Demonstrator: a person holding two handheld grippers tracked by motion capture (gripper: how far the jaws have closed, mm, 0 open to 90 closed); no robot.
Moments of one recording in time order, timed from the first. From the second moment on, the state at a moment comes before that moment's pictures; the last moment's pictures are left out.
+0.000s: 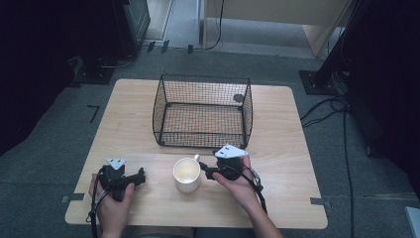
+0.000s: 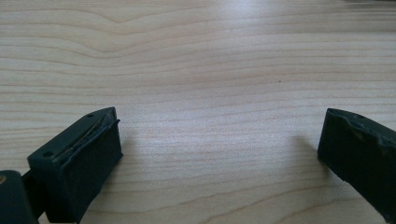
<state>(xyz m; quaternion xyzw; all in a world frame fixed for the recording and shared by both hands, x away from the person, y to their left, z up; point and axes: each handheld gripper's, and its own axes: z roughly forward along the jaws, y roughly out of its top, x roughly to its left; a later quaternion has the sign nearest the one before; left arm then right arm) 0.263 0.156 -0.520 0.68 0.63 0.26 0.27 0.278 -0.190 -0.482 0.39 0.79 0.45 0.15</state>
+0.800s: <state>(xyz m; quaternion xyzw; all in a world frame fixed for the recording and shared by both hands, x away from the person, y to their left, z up) 0.263 0.156 -0.520 0.68 0.63 0.26 0.27 0.297 -0.179 -0.499 0.34 0.79 0.48 0.14</state>
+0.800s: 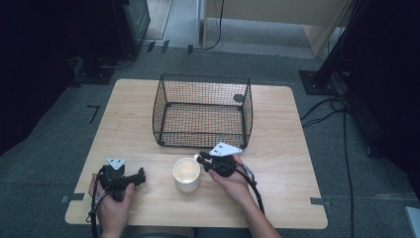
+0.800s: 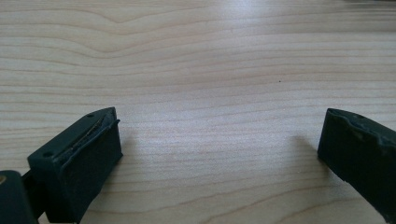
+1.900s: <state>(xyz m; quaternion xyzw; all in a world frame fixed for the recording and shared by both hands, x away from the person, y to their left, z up) 0.263 0.156 -0.520 0.68 0.63 0.26 0.27 0.226 -0.213 -0.500 0.29 0.81 0.50 0.07</state>
